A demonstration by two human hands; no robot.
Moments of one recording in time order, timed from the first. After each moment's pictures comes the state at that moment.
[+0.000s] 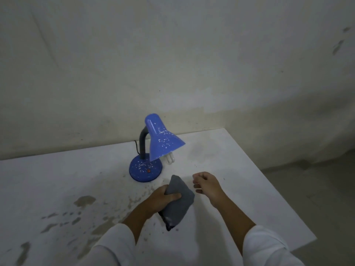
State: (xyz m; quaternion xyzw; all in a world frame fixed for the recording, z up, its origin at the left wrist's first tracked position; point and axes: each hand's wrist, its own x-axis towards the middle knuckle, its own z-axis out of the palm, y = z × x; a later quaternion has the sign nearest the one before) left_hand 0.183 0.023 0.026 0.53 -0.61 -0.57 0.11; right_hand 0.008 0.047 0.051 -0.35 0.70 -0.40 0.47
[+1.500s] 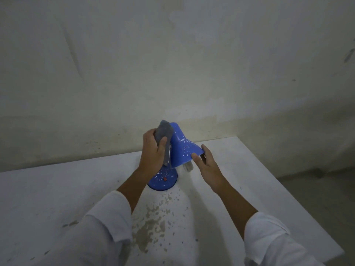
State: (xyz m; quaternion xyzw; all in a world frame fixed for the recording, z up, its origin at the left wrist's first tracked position) left_hand 0.243 -0.071 0.130 0.50 -0.69 -0.25 0.47; right_hand 0.070 0.010 0.119 -0.46 0.63 -0.47 0.41
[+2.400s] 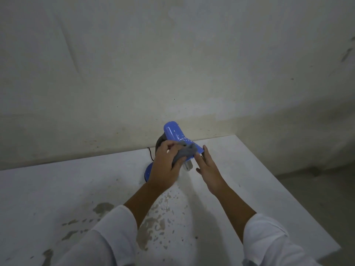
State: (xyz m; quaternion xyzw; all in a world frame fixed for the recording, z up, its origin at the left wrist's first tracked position) left_hand 0.222 -0.025 0.113 0.39 -0.79 -0.18 0.44; right_hand 0.075 0.010 0.108 -0.43 0.61 -0.49 0.45
